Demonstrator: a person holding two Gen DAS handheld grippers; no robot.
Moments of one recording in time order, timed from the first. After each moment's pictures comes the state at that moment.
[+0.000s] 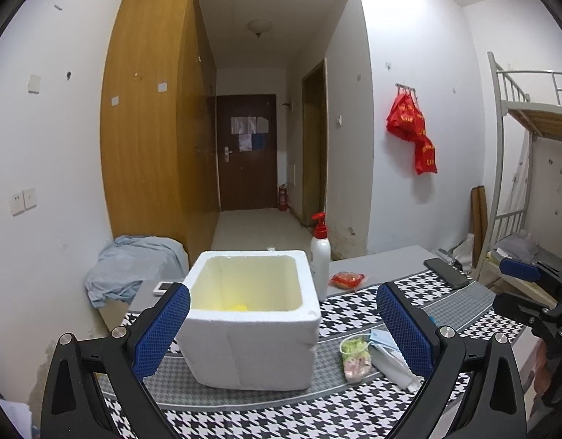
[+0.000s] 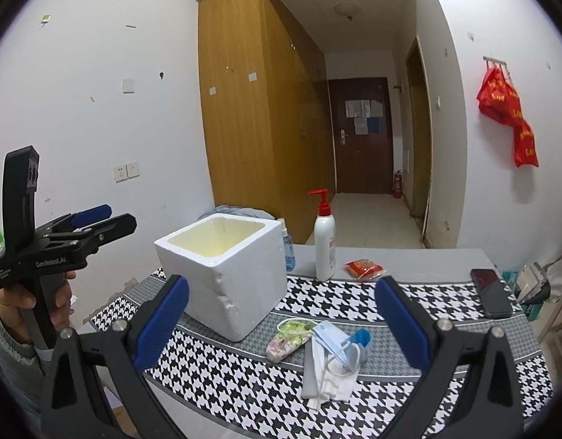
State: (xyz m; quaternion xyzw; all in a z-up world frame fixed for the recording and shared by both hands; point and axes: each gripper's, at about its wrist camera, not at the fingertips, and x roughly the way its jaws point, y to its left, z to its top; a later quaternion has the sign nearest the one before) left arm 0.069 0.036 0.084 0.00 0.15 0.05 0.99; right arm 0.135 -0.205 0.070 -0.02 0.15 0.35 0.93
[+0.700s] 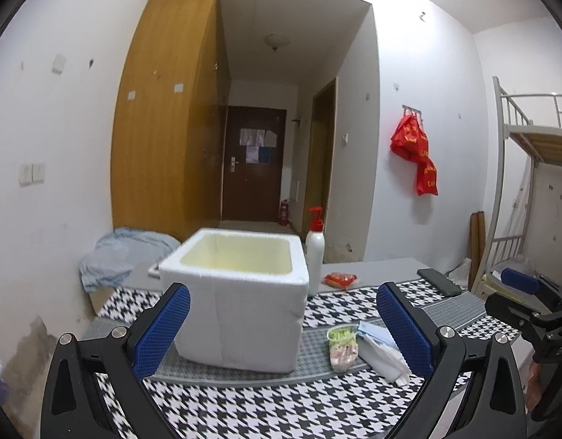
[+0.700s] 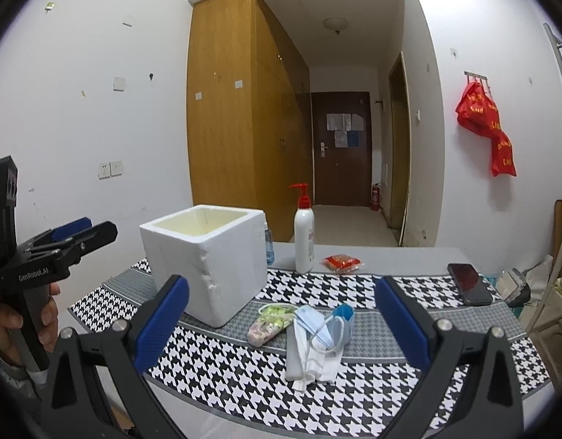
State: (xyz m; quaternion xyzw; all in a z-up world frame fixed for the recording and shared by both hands) left arm 0.039 0.034 0.034 -0.05 0.11 0.06 0.99; right arm 0.112 -0.213 0.034 -0.02 0.14 0.30 0.94
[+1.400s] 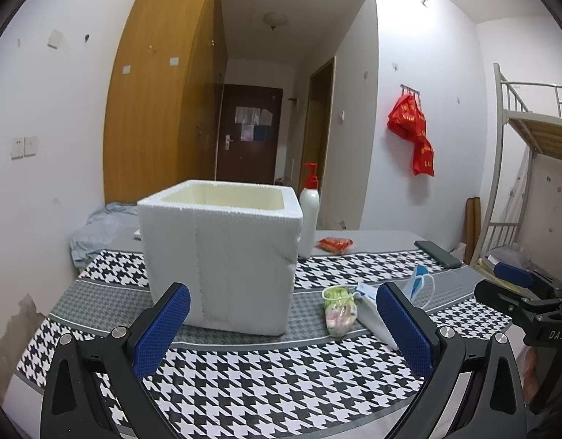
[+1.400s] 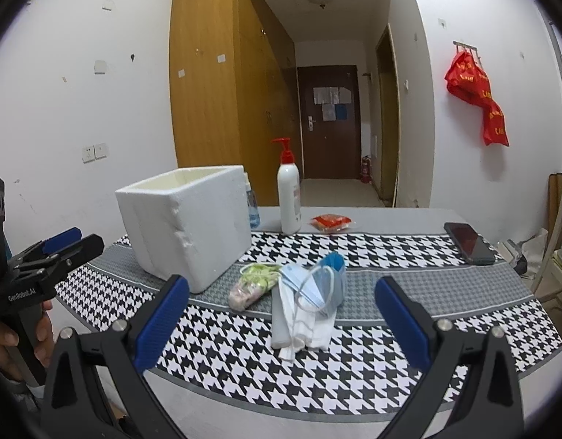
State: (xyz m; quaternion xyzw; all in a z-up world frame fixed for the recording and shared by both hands) left arm 0.049 0.026 -0.010 -0.06 0.15 0.04 0.99; right arm 0.130 -0.216 -0.009 -0.02 0.19 0.28 0.94
